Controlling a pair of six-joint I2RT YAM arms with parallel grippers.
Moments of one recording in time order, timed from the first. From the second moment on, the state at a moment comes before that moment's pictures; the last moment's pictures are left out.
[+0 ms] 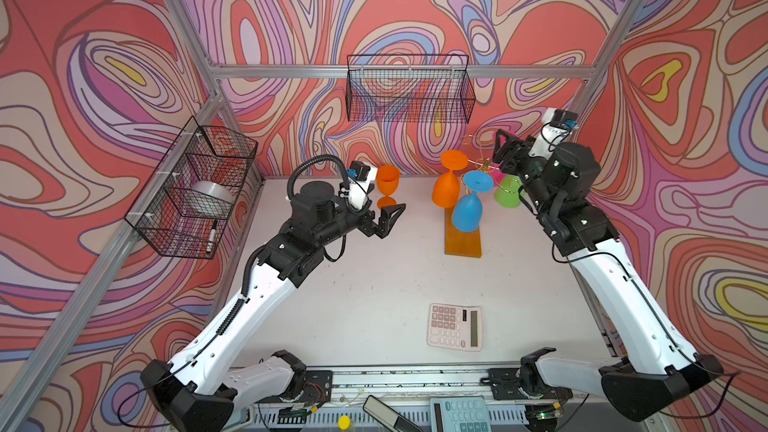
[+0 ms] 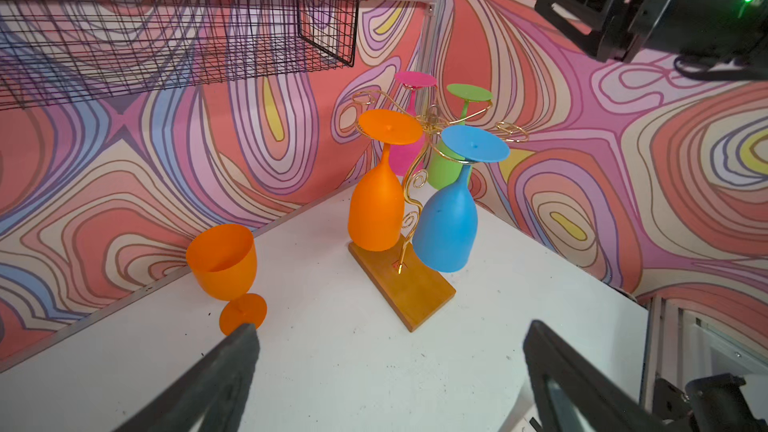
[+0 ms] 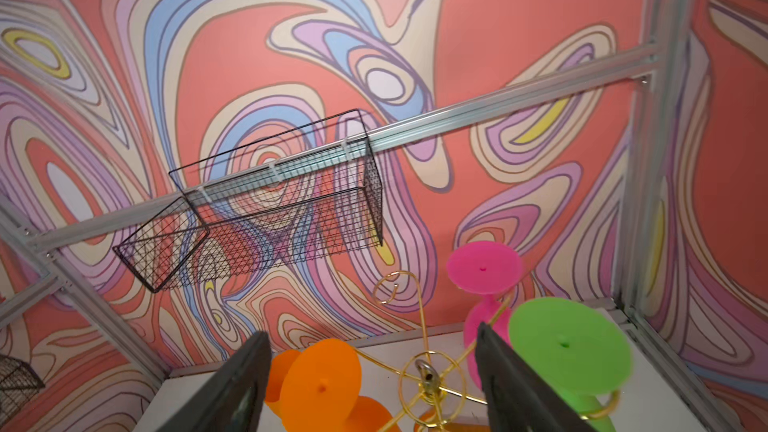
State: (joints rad) left arm -0.54 1.16 1.25 -0.28 0.27 -0.04; right arm 0.26 1.23 1.53 -0.28 0.25 0.36
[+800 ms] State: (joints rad) left arm -0.56 1.12 1.00 -0.17 0.31 0.05; right arm -0.50 1.33 1.27 -0.10 -0.55 1.09
